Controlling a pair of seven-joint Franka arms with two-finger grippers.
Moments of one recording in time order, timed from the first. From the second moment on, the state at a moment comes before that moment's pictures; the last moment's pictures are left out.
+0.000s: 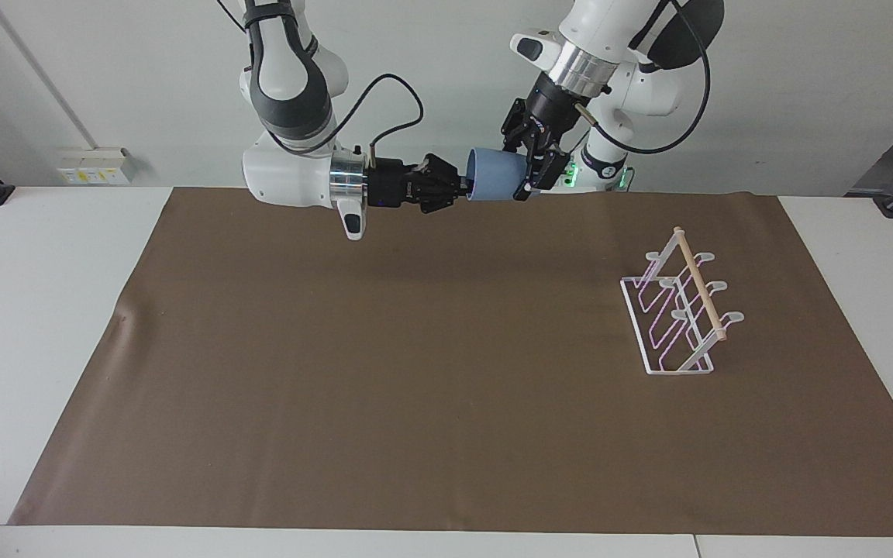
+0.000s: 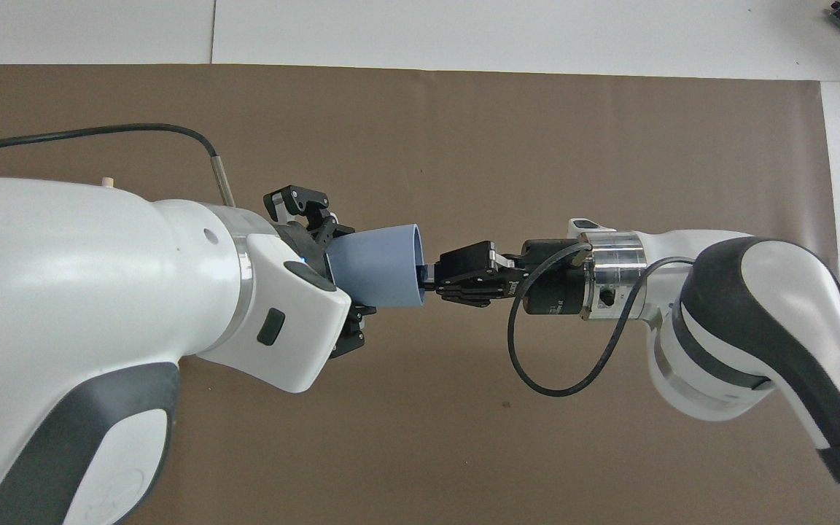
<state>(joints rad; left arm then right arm) -0.43 -0.06 -0.14 -1.66 -0.27 1.91 0.85 0.29 -0.01 0.01 -2.08 1.65 1.88 -0.28</state>
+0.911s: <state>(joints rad) -0.45 -0.07 -0.15 -1.69 -0.27 1.90 0.77 0.27 -0.02 0.00 -2.08 1.65 1.85 -0.26</state>
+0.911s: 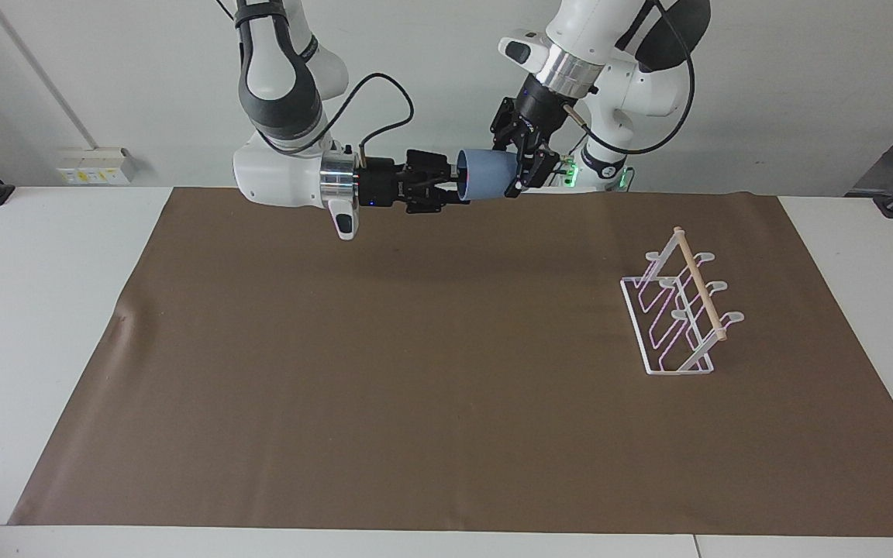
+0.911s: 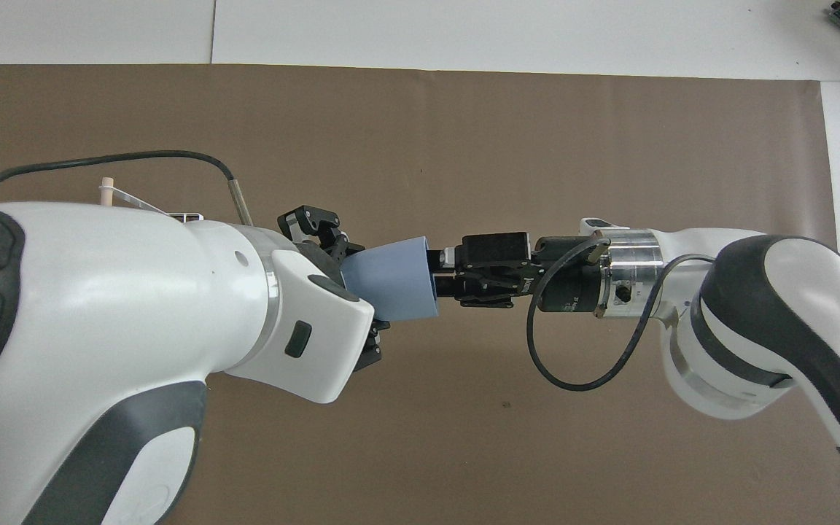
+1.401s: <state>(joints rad) -0.45 -0.09 -0.14 -1.73 -0.15 1.86 0.68 0.23 -0.02 -0.01 -2.06 1.35 1.97 -0.19</state>
